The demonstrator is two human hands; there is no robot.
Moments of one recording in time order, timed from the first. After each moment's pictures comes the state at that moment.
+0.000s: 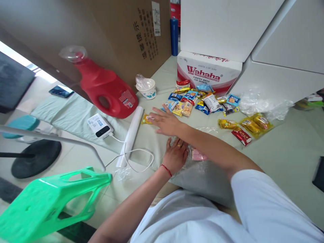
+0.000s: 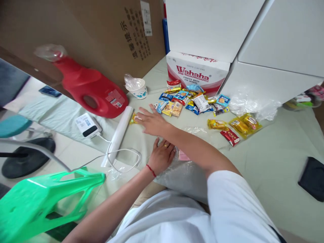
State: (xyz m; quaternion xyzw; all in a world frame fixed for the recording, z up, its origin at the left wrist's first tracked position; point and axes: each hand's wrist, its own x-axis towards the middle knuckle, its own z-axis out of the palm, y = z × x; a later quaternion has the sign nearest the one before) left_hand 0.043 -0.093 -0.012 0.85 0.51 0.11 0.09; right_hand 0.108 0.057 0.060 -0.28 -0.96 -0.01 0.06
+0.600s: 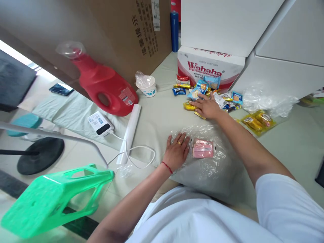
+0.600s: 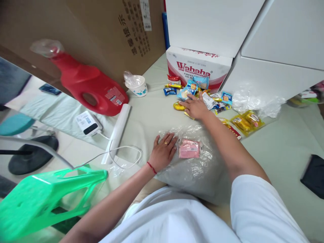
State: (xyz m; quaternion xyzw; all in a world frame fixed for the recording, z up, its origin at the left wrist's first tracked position) left_hand 0.043 -0.093 -0.011 0.85 0.51 0.10 0.10; right_hand 0.280 0.105 0.038 -0.46 -0.89 0.04 0.04
